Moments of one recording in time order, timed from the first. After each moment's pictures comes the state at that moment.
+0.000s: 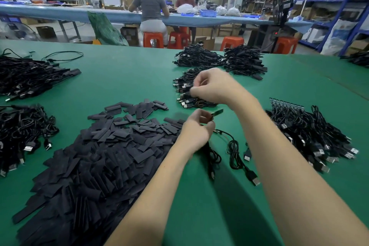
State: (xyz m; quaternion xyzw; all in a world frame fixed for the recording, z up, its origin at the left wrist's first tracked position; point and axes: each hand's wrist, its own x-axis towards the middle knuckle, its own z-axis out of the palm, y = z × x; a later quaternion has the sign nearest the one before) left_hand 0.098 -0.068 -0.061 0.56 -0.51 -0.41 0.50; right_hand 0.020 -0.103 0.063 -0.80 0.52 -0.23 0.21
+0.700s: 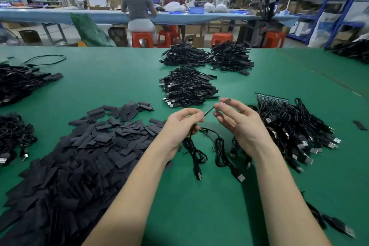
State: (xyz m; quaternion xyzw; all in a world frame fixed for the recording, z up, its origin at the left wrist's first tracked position) left_hand 0.101 -0.058 -0.046 0.48 -0.45 -0.54 0.52; right_hand -0.072 -0.069 -0.024 -0.40 0.38 -0.56 0.62
